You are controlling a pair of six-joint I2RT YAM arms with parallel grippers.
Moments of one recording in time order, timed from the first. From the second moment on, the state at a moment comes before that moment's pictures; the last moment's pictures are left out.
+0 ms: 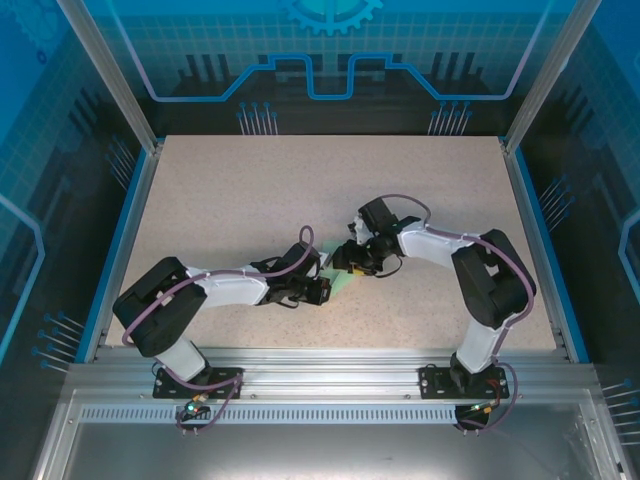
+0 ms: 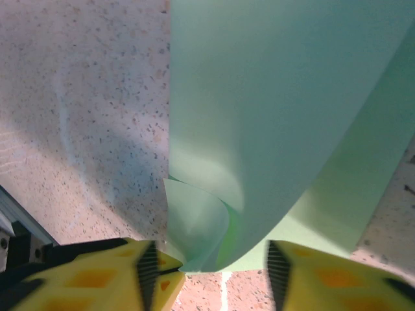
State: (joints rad) left arm -0.76 1.62 0.72 -0.05 0.22 -0.55; right arm 0.53 1.78 1.04 -0.45 -0.51 0.60
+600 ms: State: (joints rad) left arm -0.76 1.61 0.72 -0.08 0.18 -0.53; right arm 0.54 1.80 1.06 -0.46 -0.50 0.62
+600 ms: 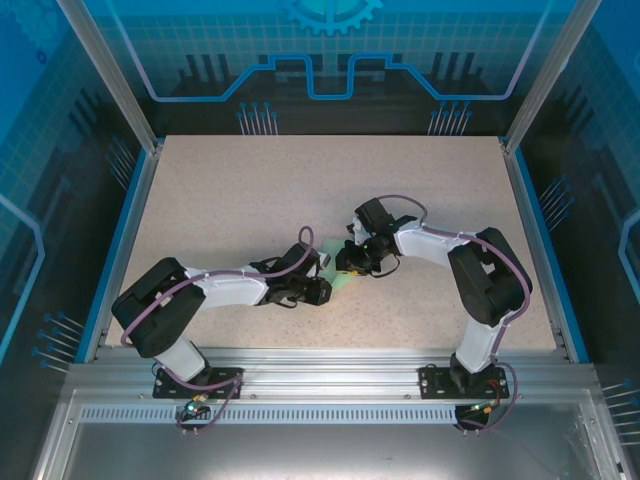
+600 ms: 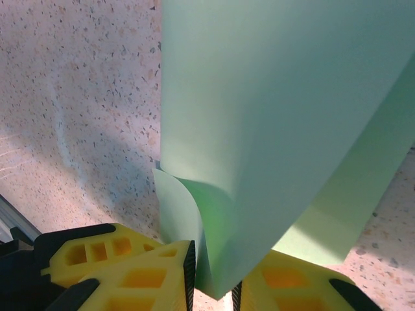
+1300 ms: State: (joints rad) left arm -0.76 1.61 0.72 -0.10 0.14 -0.50; right arm 0.54 1.80 1.09 -0.48 -0.51 0.61
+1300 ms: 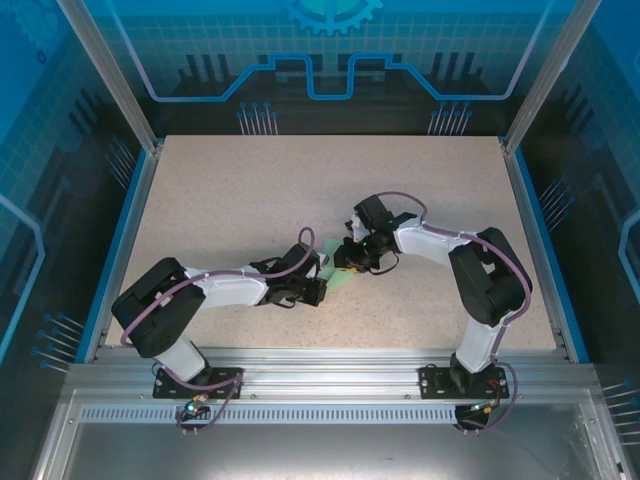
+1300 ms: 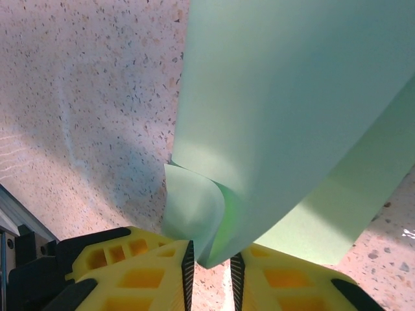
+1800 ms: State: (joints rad) left arm -0.59 1.57 0.66 0.03 0.39 -0.54; right arm 0.49 1.63 0.98 -0.39 -0.57 0.59
